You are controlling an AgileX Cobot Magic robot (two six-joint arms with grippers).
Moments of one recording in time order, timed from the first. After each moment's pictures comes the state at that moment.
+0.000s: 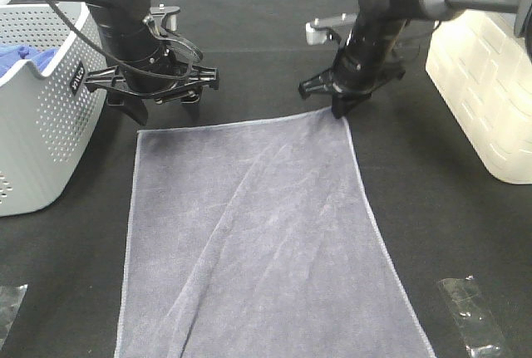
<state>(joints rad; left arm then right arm) -0.38 2.23 -1.75 0.00 0.86 -0.38 0.33 2.44 -1.98 0.05 0.83 -0.06</state>
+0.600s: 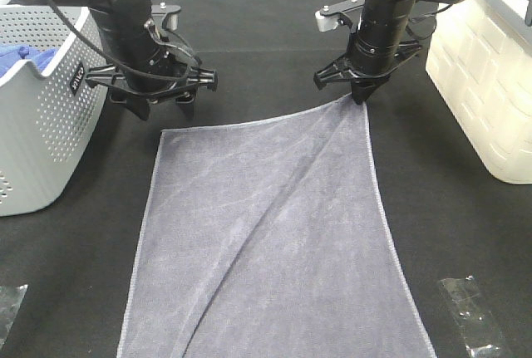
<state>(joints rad) -0.38 2.26 -1.75 0.06 0.81 -0.38 0.33 2.42 -2.01 -0.10 0.90 -0.01</state>
